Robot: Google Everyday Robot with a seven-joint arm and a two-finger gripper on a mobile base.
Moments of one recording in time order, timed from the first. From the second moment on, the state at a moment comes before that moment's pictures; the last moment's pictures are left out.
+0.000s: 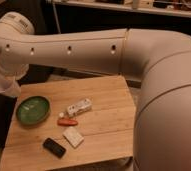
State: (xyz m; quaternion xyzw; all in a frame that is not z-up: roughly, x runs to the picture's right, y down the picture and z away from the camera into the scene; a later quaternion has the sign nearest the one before) arm -0.314 -0.067 0.558 -0.24 -0.12 0.56 0.78
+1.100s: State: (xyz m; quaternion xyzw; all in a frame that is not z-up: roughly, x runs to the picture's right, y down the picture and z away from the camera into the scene) arm -0.258 -0.048 0.682 -0.31 -0.07 0.61 0.72
